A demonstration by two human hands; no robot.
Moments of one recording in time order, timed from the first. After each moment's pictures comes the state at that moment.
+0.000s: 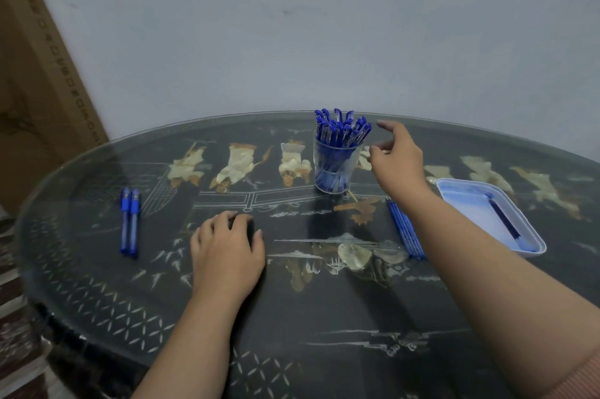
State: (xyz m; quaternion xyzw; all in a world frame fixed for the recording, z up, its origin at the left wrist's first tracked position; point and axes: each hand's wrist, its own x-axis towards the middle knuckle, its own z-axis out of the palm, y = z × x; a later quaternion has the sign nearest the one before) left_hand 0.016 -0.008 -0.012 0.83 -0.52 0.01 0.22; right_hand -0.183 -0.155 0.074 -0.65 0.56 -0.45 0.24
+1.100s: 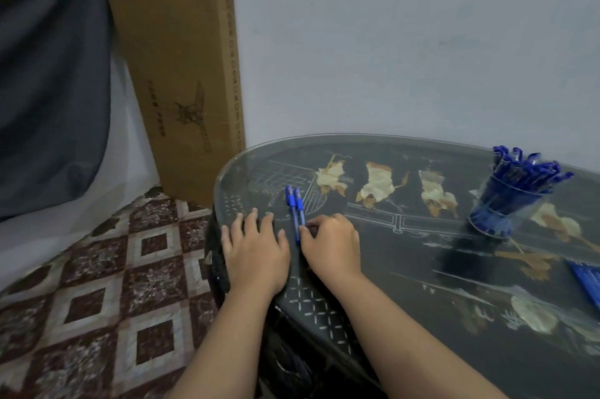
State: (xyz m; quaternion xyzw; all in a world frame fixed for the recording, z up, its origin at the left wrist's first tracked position) left_hand 0.178 0.069 -0.021 0.91 -0.36 0.02 0.20; right_hand 0.089 -0.007 -0.006 -0.83 0.45 -0.26 0.18
